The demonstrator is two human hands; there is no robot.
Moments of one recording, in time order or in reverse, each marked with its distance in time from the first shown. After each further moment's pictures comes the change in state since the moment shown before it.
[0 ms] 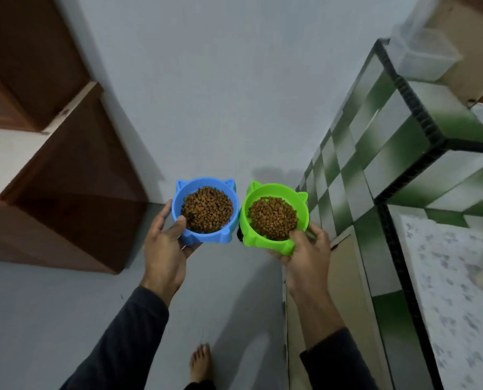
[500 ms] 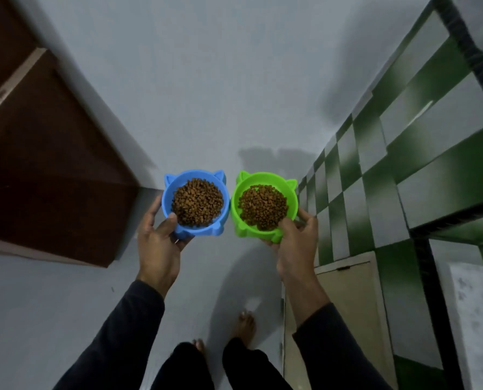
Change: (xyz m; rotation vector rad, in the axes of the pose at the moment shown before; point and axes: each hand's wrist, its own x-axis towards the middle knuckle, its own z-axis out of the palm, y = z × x) left_hand 0.133 -0.047 0.044 -0.005 0.074 -0.021; right_hand 0.157 0.034 0.060 -0.127 0.000 0.044
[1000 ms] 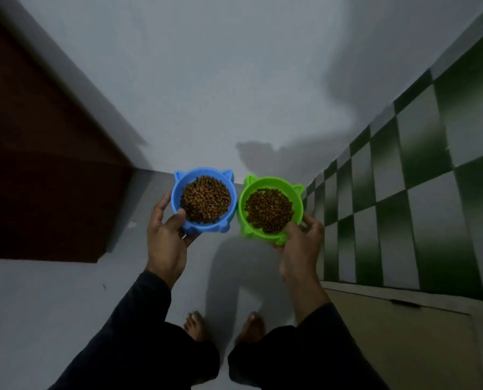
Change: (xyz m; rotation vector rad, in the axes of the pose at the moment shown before) left_hand 0.160 -0.129 -0.016 0.040 0.059 -0.126; right_hand 0.152 0.137 0.027 -0.092 0.093 0.134
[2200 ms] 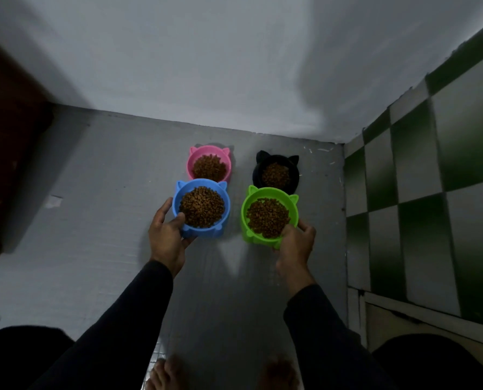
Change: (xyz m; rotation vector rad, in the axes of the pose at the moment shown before) left_hand 0.335 -0.396 -0.118 0.053 0.091 -0.159; right_hand 0.357 0.413 0.011 -0.095 0.225 0.099
